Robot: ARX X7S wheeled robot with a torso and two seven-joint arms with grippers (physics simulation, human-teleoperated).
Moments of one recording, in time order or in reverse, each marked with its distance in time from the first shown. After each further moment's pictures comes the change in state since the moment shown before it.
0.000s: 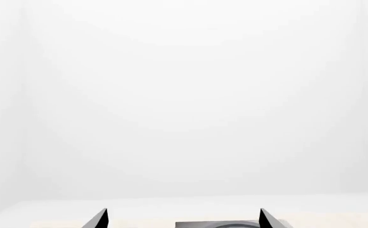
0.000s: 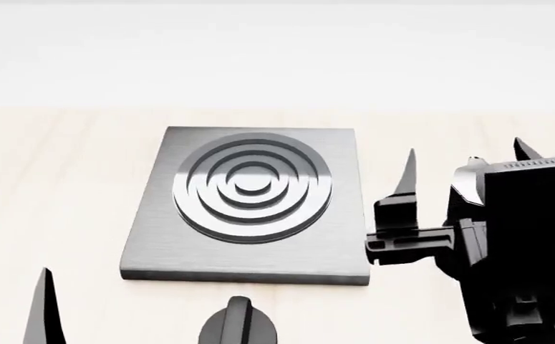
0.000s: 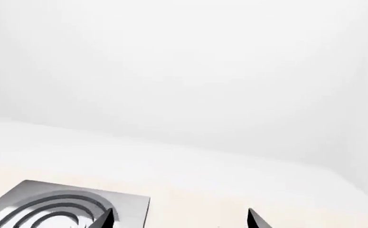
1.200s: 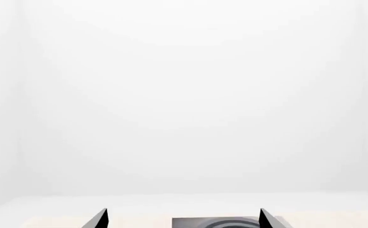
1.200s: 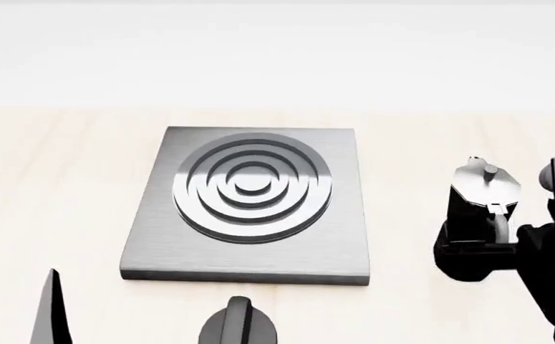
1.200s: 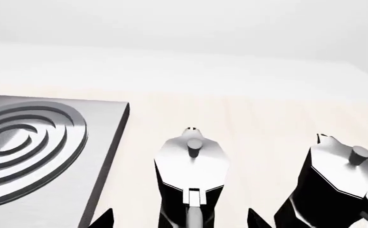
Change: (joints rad) left arm -0.014 -0.017 0.022 -0.033 -0.024 0.023 -0.020; right arm 0.165 0.105 -0.013 0.564 0.050 0.043 -0.236
